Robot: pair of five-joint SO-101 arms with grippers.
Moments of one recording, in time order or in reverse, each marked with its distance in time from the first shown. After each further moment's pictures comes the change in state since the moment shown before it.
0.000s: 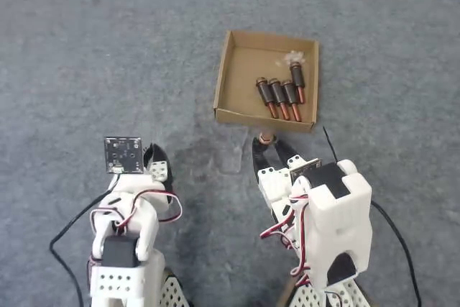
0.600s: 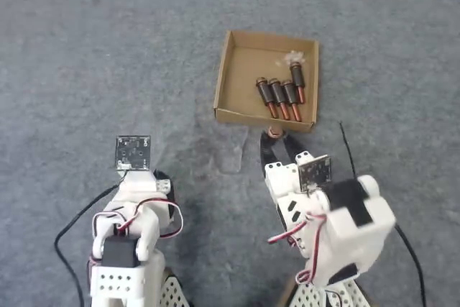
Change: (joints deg) left arm 0.3 -0.1 0.0 15.1 0.0; right arm 3.3 -15.6 4.7 11.8 0.0
